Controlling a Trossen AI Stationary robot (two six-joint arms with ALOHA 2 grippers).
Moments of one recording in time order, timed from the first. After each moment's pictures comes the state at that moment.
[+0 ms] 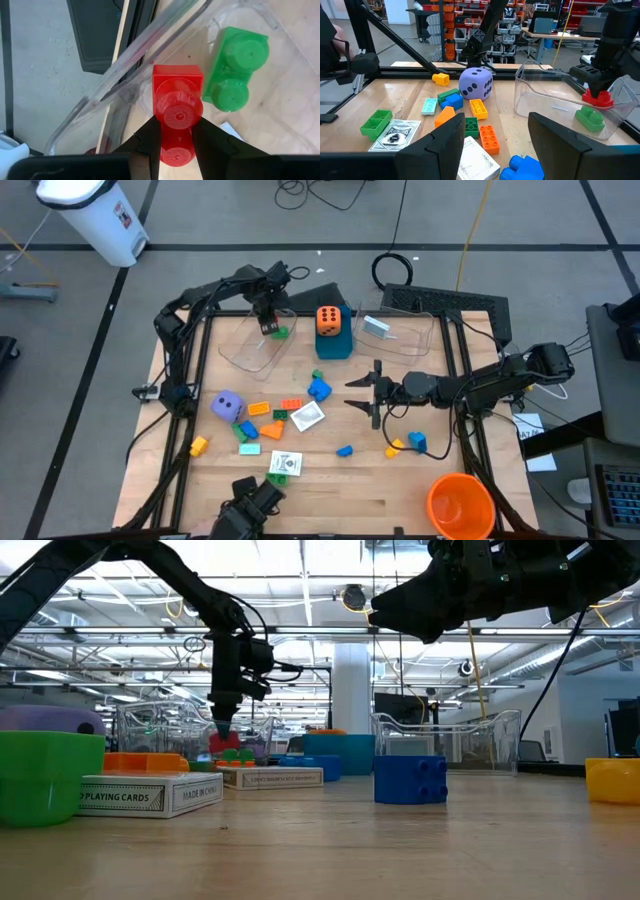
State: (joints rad) left arm 0.84 2.00 1.59 -1.05 -0.10 0.54; right arm 0.09 1.31 0.50 0.73 0.16 -0.01
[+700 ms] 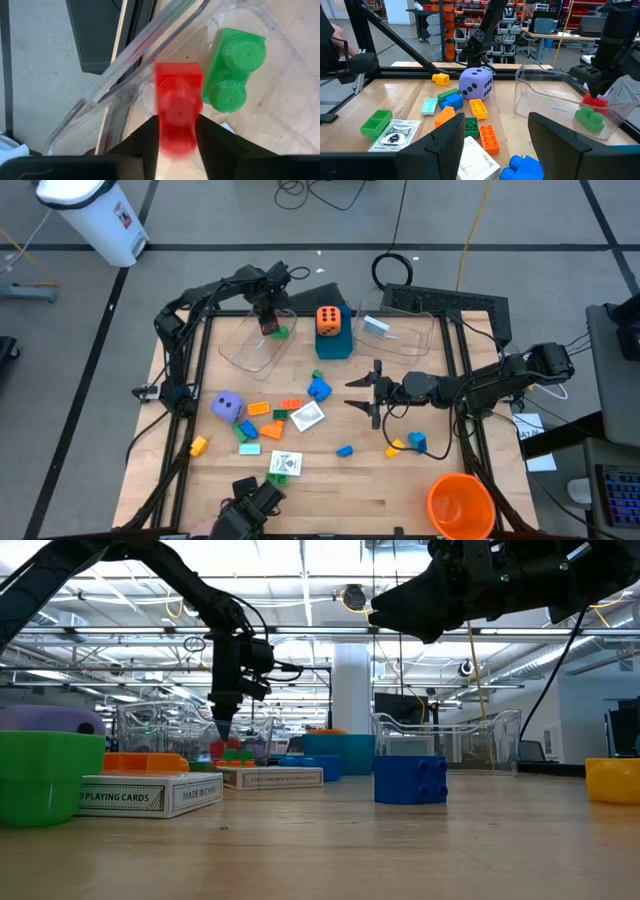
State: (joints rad) left arm 0.84 2.00 1.59 -1.05 -0.10 0.54; right arm 0.09 1.31 0.50 0.73 0.16 -0.01
